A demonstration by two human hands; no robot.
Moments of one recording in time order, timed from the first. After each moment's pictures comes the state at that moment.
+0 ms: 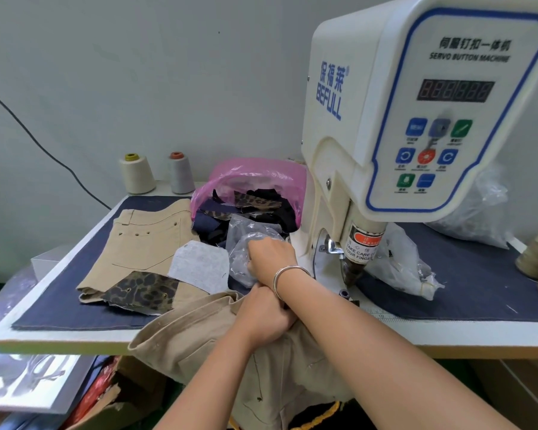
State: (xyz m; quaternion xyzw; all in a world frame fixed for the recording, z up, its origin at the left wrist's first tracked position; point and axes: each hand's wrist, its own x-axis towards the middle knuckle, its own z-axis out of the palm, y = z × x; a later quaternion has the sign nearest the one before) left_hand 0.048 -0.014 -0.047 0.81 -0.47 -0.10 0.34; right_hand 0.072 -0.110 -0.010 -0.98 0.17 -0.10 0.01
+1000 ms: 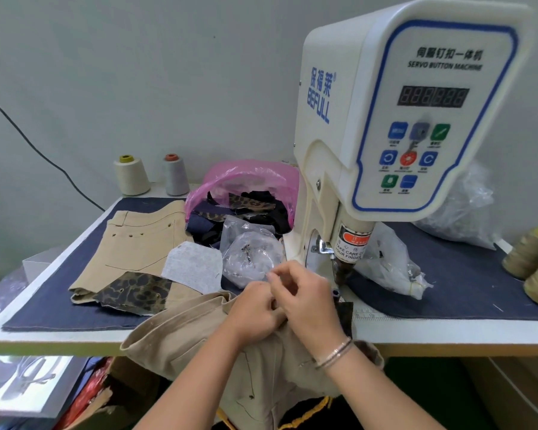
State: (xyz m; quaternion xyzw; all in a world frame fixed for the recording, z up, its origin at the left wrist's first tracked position) left_hand 0.053 -0.012 -0.043 0.74 -0.52 -0.13 0.41; right_hand -0.049 -0.078 -0.001 -0.85 0.16 -0.37 0.35
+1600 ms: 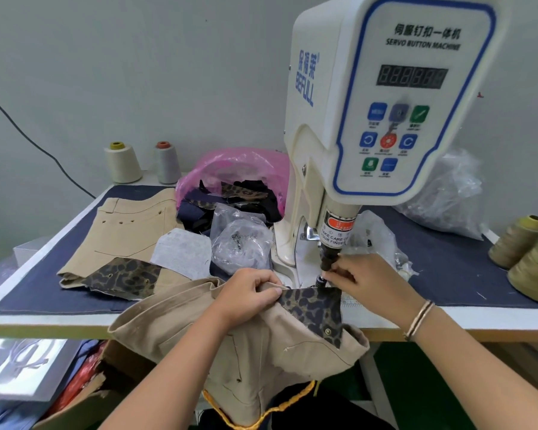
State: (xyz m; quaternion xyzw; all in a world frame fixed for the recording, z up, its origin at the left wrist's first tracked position) left_hand 0.048 -0.009 -0.035 0.73 -0.47 -0.21 0.45; right_hand -0.115 -0.175 0.022 -0.97 0.12 -0.15 0.15
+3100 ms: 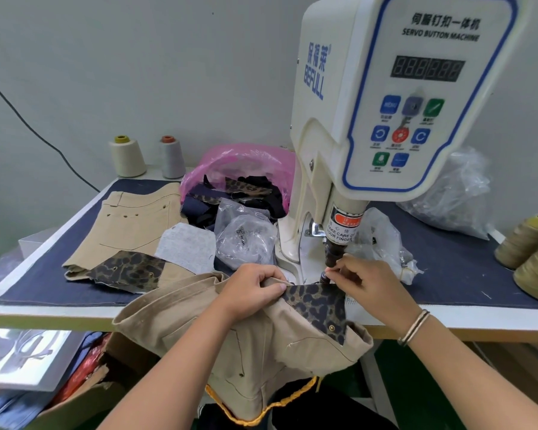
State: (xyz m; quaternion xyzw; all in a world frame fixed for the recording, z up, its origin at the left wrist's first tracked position) left_hand 0.047 -0.006 -0.032 0.74 -0.46 -0.21 0.45; right_hand -0.119 -0.172 0.000 -0.94 0.11 -0.24 0.22
